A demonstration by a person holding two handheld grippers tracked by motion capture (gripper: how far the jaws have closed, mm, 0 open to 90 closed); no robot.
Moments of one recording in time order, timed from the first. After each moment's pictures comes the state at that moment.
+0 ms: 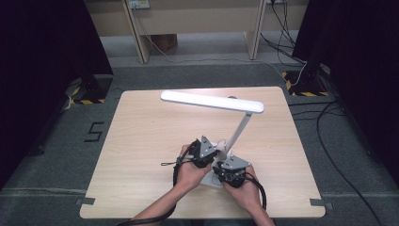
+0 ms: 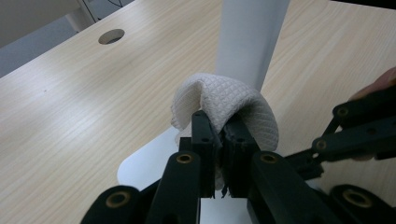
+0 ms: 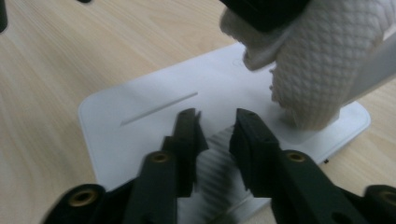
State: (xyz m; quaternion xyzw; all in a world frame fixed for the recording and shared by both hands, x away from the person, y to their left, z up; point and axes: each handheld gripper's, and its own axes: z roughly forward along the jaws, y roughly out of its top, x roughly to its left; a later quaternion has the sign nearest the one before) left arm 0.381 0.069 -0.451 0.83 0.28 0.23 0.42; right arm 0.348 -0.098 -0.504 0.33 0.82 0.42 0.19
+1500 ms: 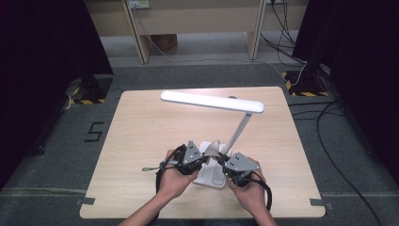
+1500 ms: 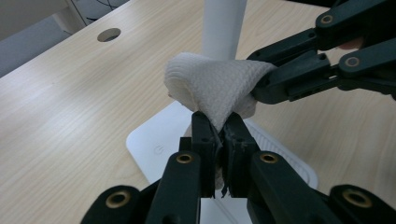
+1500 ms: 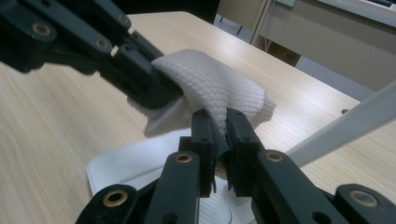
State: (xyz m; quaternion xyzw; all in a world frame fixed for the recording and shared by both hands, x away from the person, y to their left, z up) left arm 0.348 0.099 -0.423 0.84 0.27 0.21 0.43; right arm 0.331 -0.104 -0.446 0.27 0.79 0.46 0.29
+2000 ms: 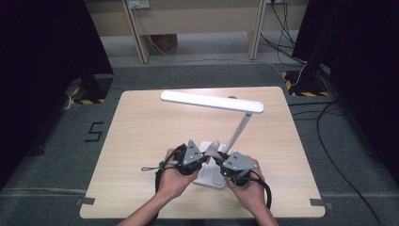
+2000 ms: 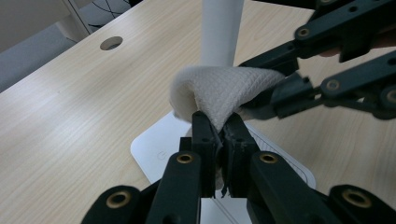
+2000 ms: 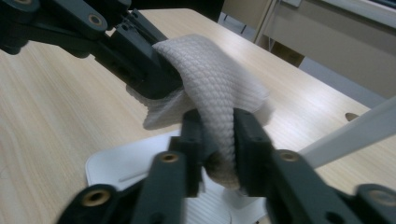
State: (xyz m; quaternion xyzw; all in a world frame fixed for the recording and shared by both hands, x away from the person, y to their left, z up) left arm 0.348 0.100 -0.418 0.84 0.26 0.21 0.43; right arm 0.334 -0.102 -0.446 0.26 0.80 0.46 0.29
